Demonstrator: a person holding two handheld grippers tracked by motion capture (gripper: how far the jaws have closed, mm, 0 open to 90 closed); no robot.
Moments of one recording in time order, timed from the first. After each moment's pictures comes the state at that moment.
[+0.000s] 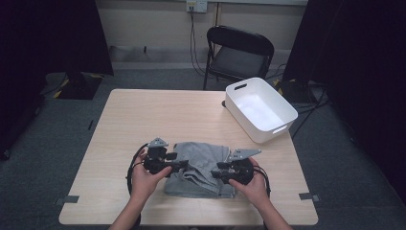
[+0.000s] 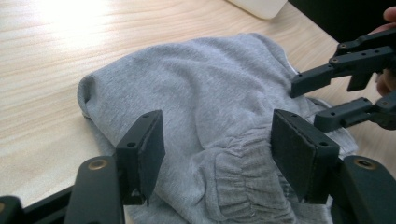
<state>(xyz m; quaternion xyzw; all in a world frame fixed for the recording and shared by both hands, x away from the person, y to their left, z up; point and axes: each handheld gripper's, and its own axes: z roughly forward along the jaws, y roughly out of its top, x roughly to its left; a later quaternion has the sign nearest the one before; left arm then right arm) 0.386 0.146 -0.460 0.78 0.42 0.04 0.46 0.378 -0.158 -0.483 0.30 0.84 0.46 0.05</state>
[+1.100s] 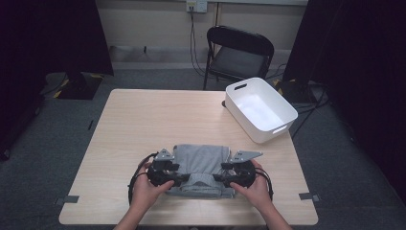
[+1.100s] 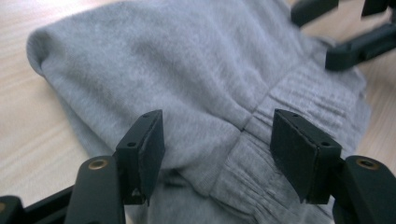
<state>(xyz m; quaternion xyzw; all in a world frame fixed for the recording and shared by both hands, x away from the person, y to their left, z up) 0.362 0.138 -0.479 0.83 0.38 0.05 0.41 0.371 -0.162 -0.480 0.31 0.84 0.44 0.07</state>
